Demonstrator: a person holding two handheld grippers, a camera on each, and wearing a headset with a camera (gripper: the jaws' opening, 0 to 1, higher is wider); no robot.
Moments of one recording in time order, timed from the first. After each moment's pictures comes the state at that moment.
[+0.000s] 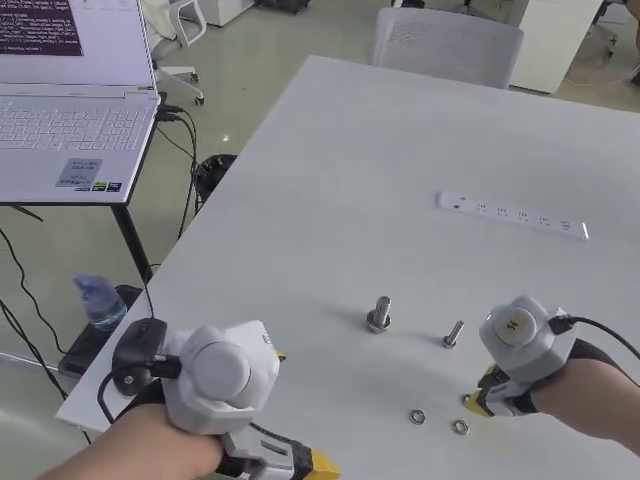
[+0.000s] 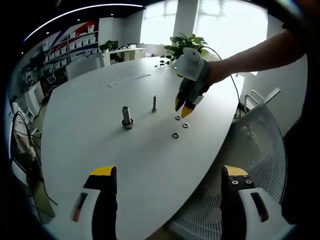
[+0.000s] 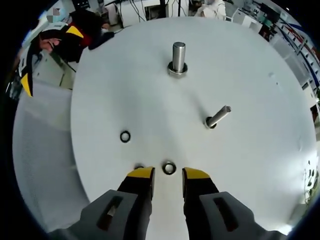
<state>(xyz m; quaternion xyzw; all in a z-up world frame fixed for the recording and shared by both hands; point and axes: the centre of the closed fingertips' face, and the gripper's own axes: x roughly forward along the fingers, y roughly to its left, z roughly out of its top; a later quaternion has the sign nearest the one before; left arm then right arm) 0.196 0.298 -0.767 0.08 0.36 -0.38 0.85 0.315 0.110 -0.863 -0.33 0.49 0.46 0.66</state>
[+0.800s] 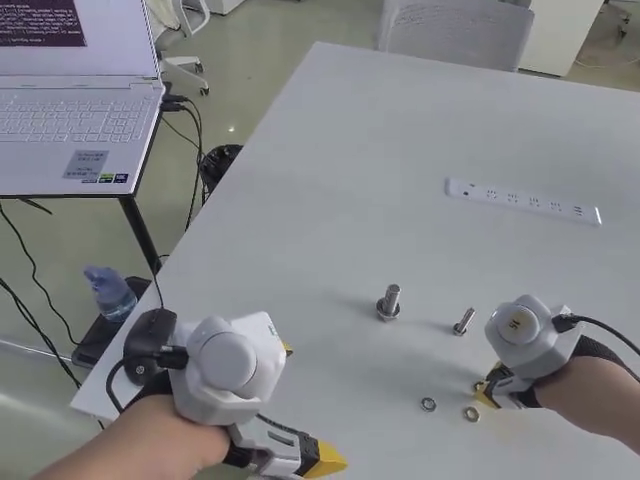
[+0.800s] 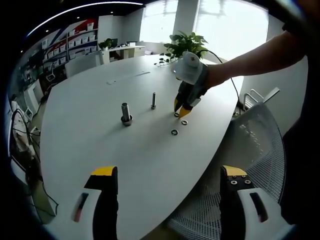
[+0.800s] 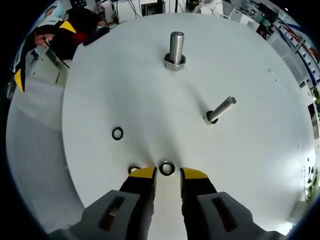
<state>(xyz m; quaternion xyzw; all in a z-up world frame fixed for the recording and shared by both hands) 0.191 0.299 -0.770 0.08 0.36 -0.38 0.85 0.317 0.107 -0.877 -0.34 0.49 0.44 0.67</state>
